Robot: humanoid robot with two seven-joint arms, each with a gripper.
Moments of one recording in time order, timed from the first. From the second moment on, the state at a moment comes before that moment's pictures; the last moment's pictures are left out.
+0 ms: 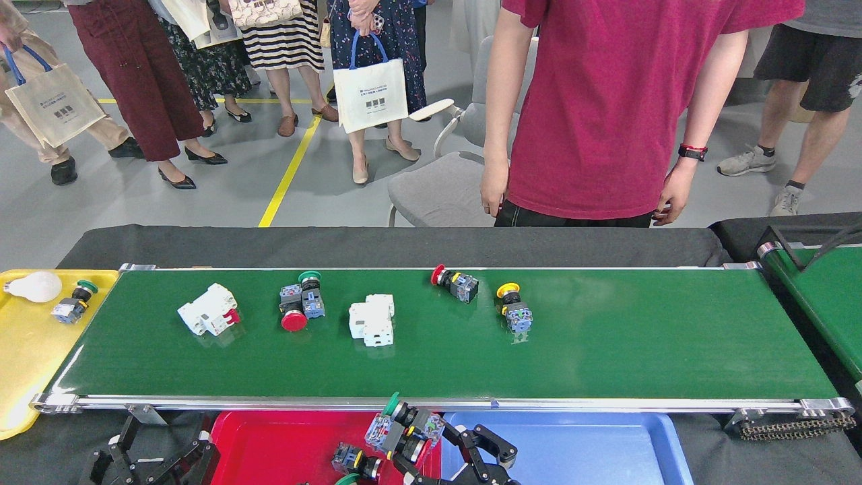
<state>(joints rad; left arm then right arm) 0.22 0.18 0.17 -1.61 -1.42 -0.09 0.11 0.12 0.07 0.46 -1.71 1.31 -0.37 0.18</state>
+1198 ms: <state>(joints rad) -0.43 0.20 0.02 -0.90 -1.43 -0.12 -0.04 0.16 -0.04 -0.04 -1.72 1.24 -0.01 0.03</state>
